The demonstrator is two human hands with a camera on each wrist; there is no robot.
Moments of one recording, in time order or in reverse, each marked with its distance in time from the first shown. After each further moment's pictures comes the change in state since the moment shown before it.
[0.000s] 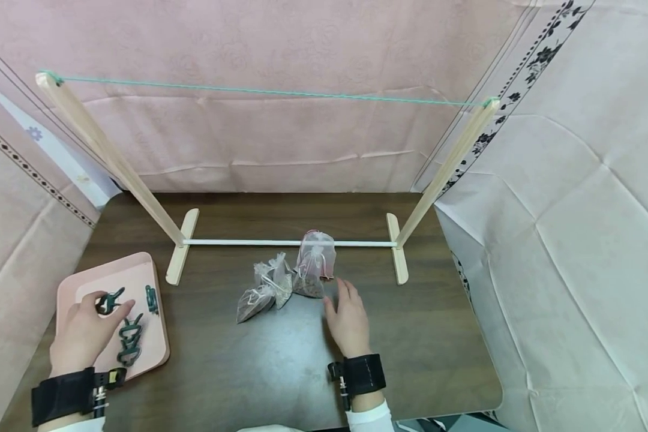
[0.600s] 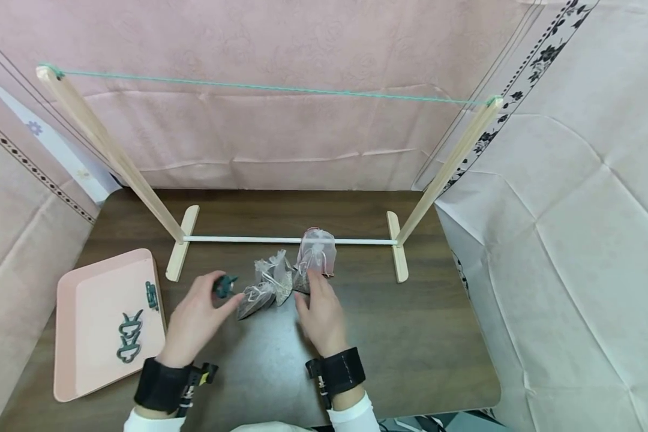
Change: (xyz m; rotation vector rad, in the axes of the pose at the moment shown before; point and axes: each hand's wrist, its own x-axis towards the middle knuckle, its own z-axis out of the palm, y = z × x) left_hand -0.055 0.151 0.068 -0.129 0.152 0.452; right_hand 0.000 -0.054 0.006 0.028 -0.008 -0.155
